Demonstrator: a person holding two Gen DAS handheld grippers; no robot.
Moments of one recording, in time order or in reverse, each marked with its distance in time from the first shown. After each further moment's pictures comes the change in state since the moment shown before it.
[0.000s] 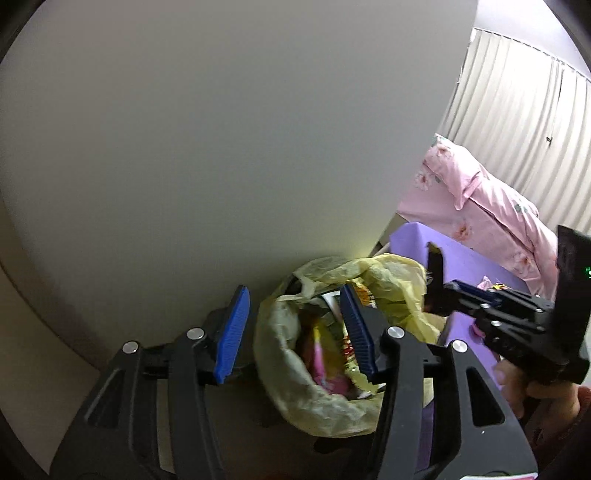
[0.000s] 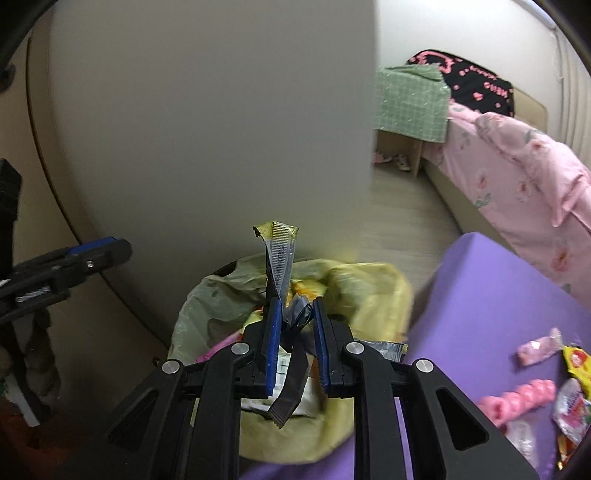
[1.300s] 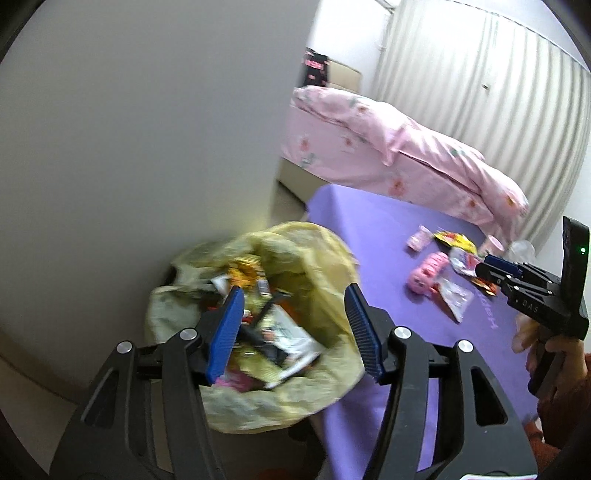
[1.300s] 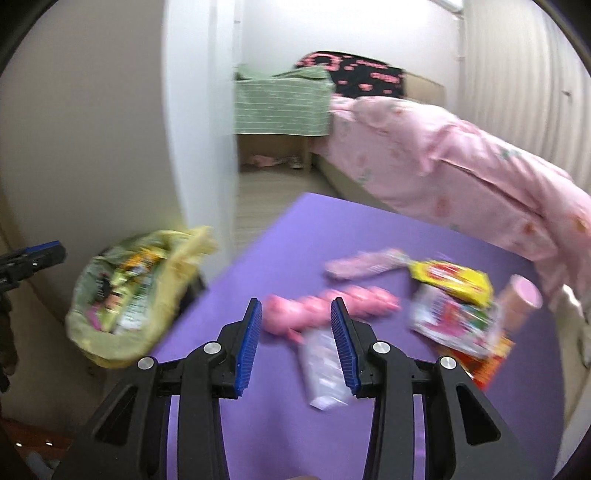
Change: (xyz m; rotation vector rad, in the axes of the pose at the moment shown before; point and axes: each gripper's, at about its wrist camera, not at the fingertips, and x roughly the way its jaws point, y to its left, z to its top) left arm 0.017 -0.110 -0.023 0.229 0.075 -0.230; right arm -0.125 -0.136 -0.096 0.203 -0.063 -0.368
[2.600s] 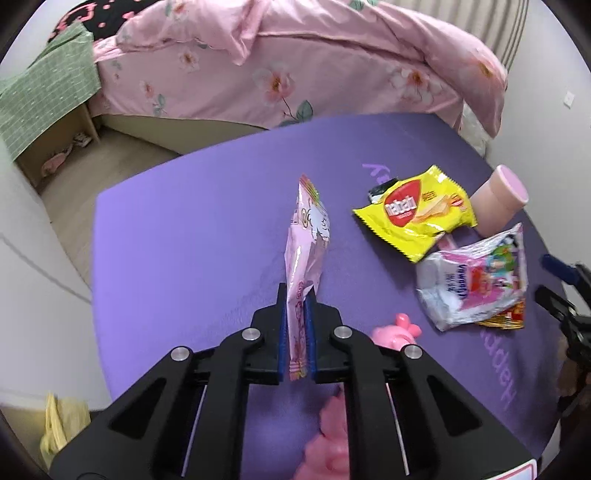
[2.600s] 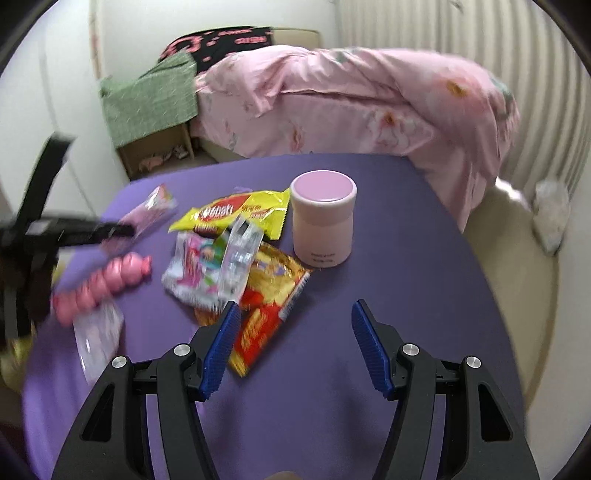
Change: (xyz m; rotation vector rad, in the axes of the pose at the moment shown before) left arm 0.289 -0.220 0.088 0.415 0.386 -0.207; right arm 0.021 -0.202 -0.054 0.377 0.115 -0.226
